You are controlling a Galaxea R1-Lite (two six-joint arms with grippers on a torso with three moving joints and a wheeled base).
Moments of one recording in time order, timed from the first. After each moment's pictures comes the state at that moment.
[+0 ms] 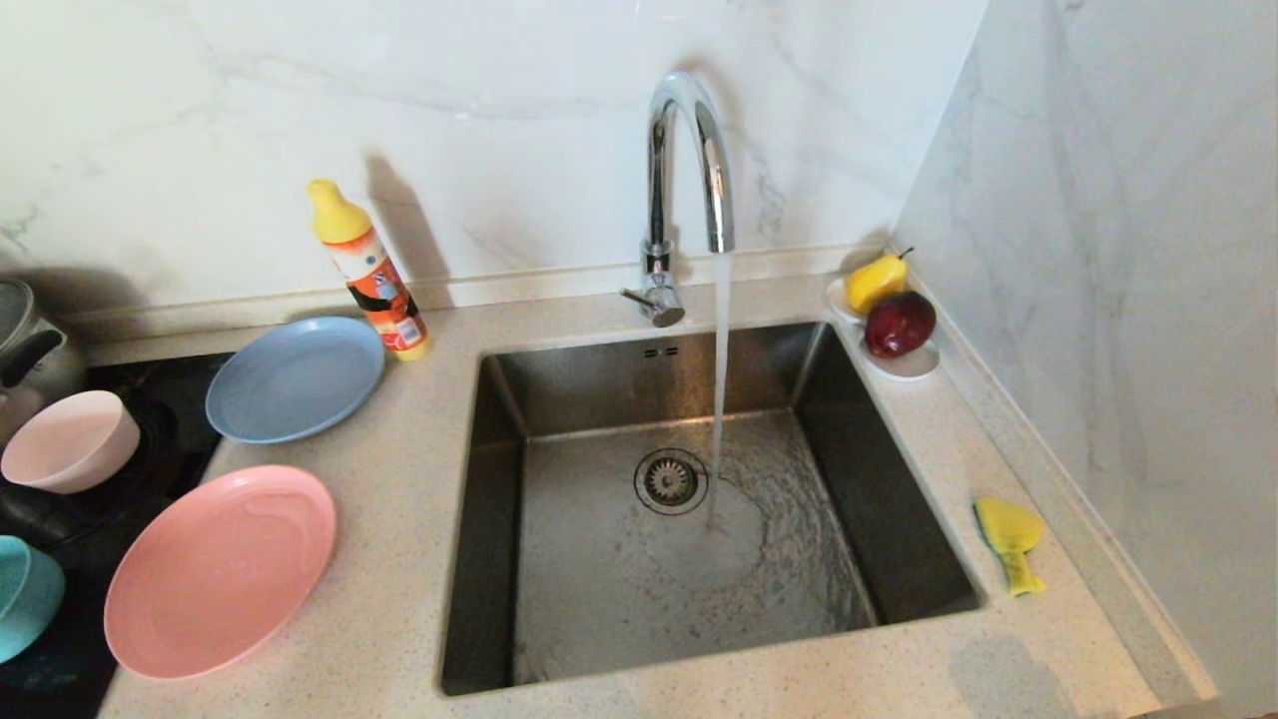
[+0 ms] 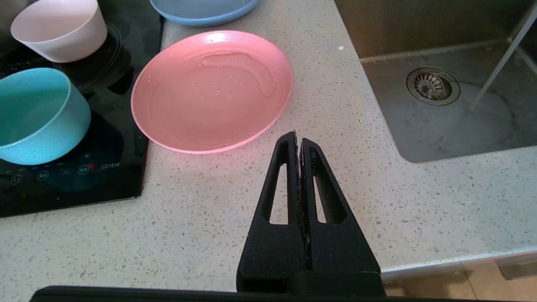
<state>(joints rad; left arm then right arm) 0.03 0.00 0.00 -0.02 -0.02 0.10 0.00 0.00 0.00 0.00 0.01 -0.06</state>
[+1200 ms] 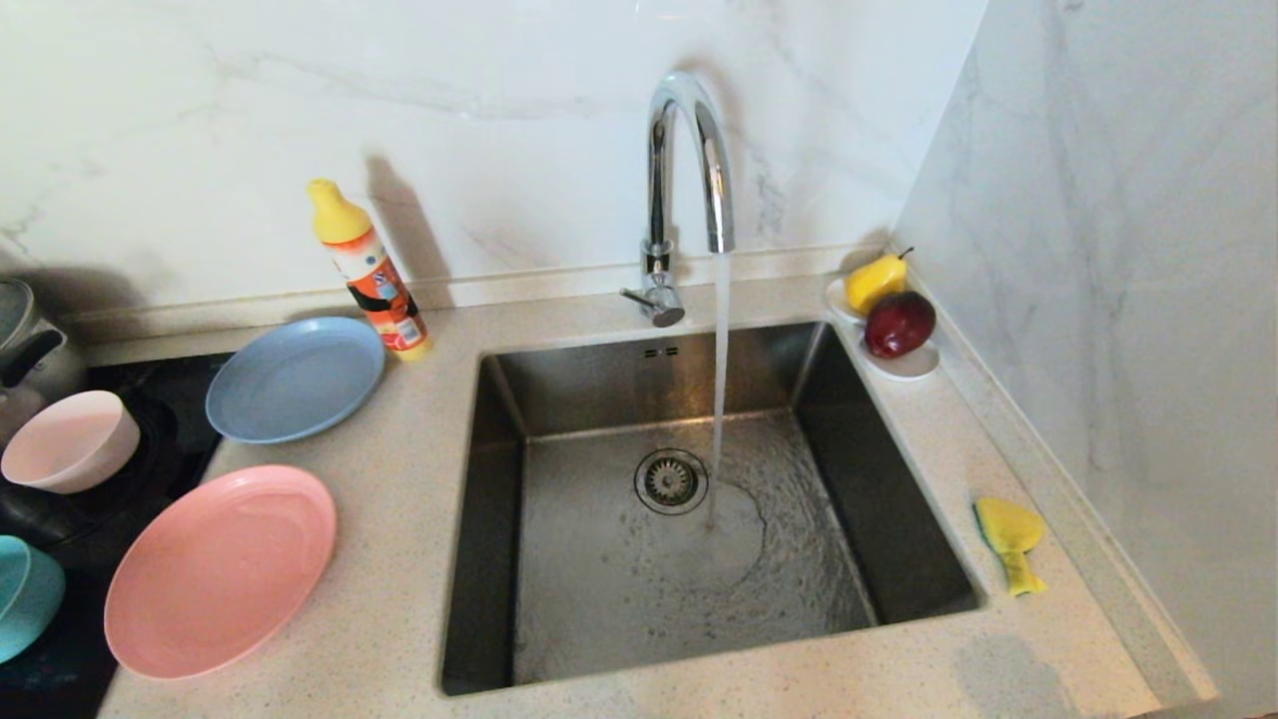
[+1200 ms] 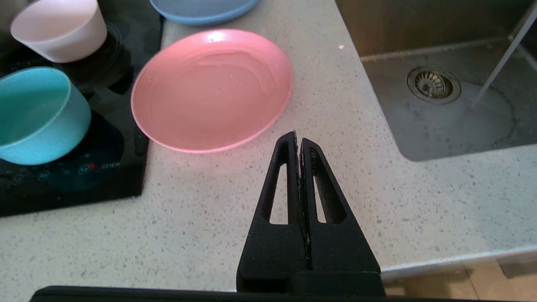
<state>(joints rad) 0.03 0.00 0.00 -0.02 -0.02 0.10 0.00 0.00 0.00 0.00 0.00 -0.03</state>
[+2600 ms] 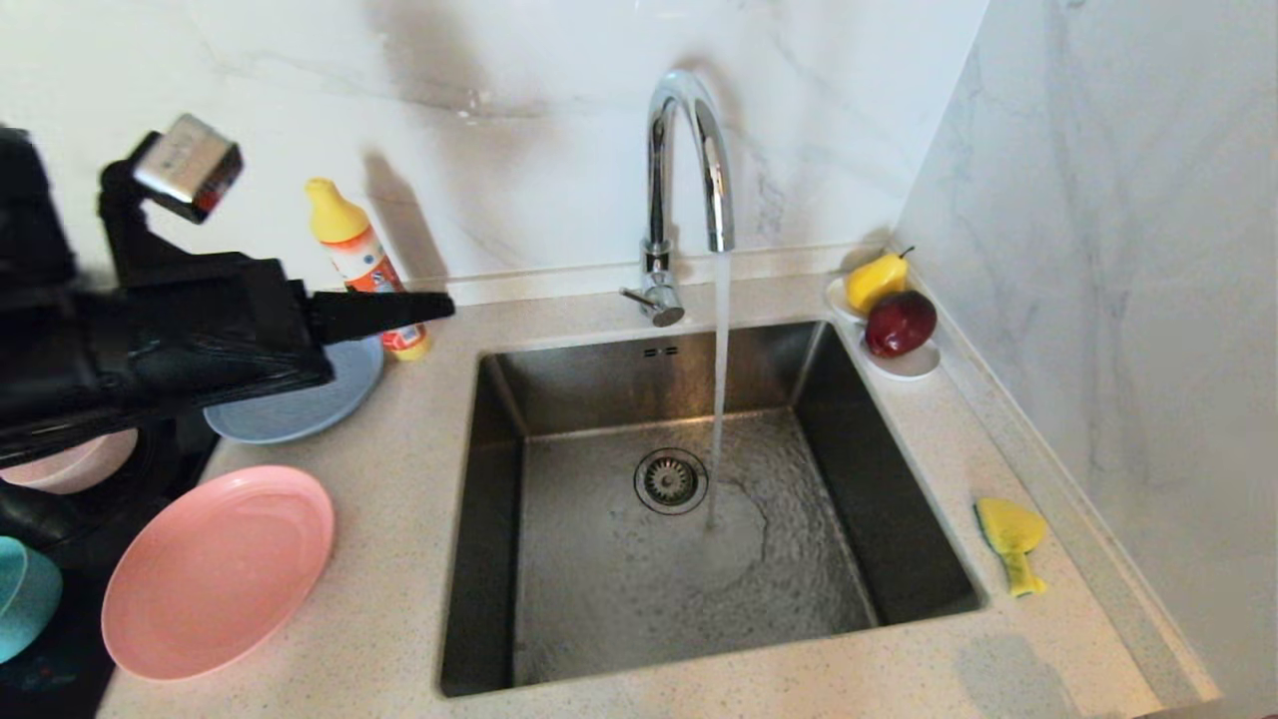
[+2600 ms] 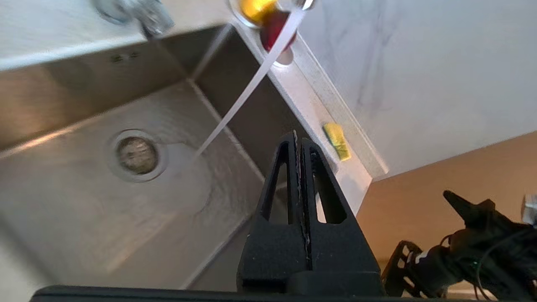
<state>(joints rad) -0.13 1.46 -0.97 -0.42 -0.81 -0.33 0.00 0.00 0.00 0.00 0.00 -0.03</state>
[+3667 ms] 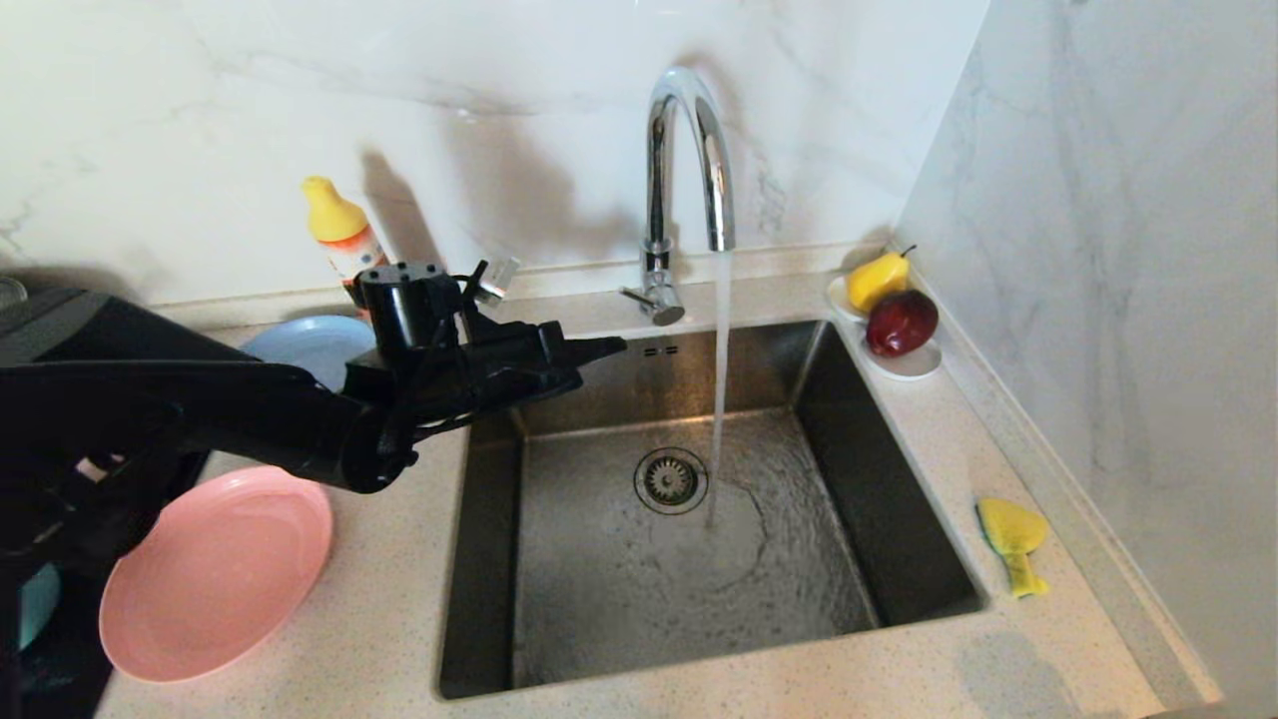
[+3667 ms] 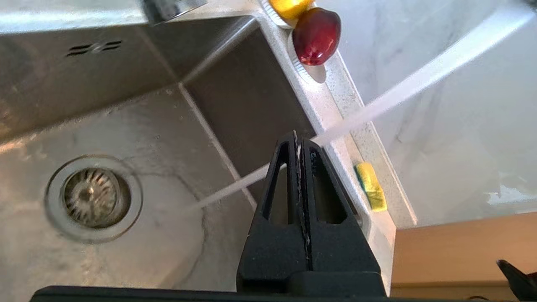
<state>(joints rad) -0.30 2.12 -1.25 -0.85 -0.70 -0.54 0.00 0.00 0.00 0.00 0.00 -0.03</state>
